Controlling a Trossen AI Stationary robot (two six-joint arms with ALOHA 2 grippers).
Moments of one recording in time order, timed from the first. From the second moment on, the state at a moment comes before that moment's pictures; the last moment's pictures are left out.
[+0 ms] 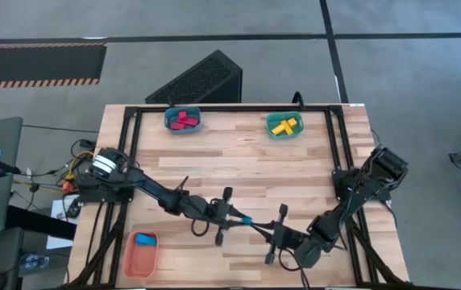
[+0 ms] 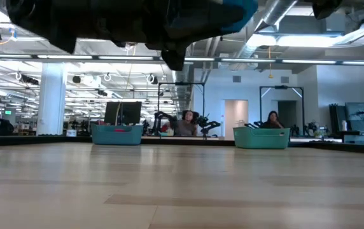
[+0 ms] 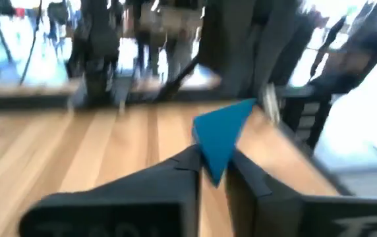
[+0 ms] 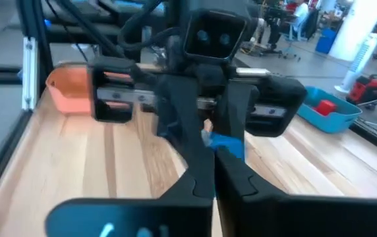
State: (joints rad) left arm -0.36 1.89 0.86 0.93 -0.18 -0.05; right arm 0.77 1.74 0.91 0.48 1.12 0.20
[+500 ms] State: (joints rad) left arm -0.66 1.34 0.86 -0.25 -0.74 -0.41; right arm 0.74 1.73 0.92 0.50 1.29 0.26
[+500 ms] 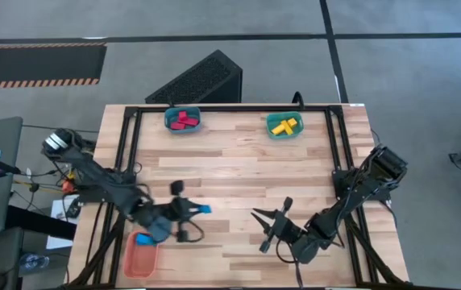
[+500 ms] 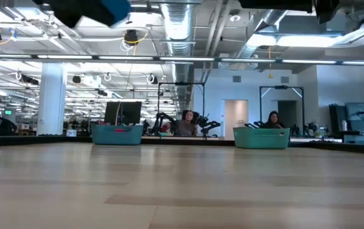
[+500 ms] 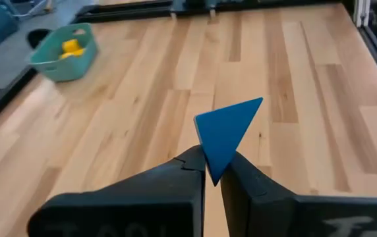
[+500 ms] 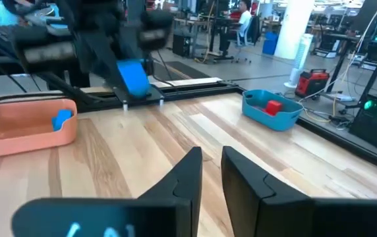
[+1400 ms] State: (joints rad) left arm -1.09 1.32 0.78 -0.75 -0.11 -1.45; right arm 0.73 1.74 0.92 0.51 1.28 0.34
